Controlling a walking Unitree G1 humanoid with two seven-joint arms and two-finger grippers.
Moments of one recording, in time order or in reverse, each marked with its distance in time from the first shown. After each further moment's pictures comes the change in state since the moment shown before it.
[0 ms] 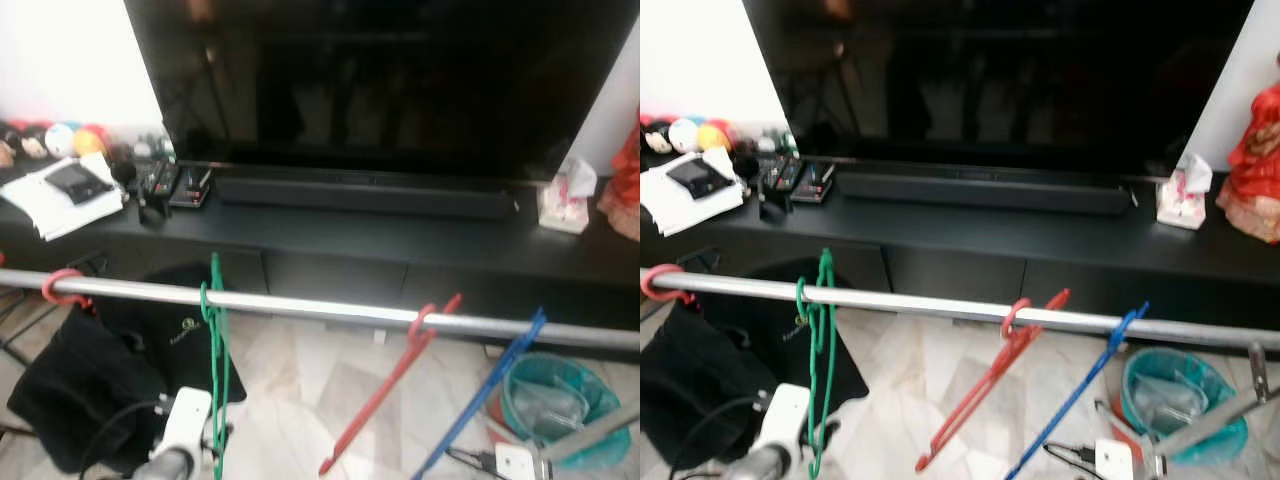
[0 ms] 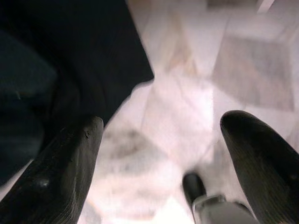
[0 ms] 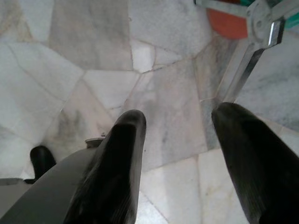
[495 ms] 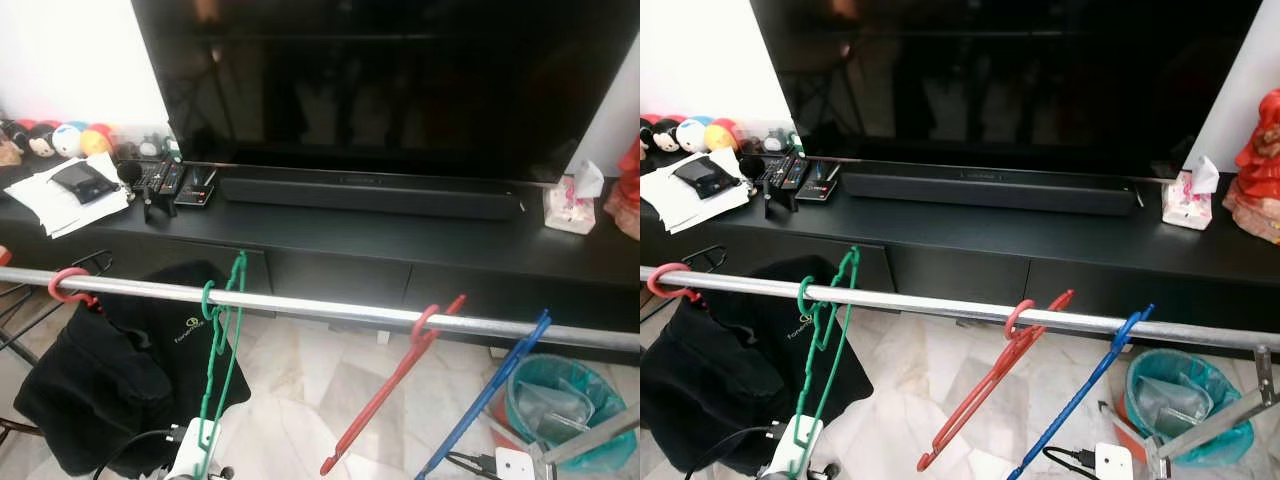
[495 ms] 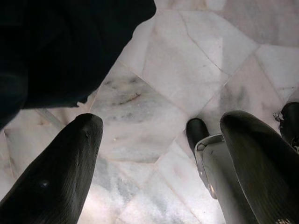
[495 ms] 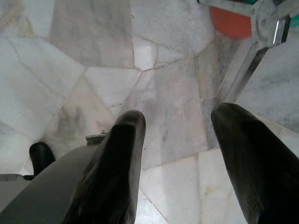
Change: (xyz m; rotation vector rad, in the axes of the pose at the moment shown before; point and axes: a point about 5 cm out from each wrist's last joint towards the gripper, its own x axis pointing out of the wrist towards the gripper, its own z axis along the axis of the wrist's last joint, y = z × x) left arm 0.001 -0.015 -0.031 0.040 0.179 -0.007; right arm -0.001 -0.001 -0.005 -0.008 0.009 -0.002
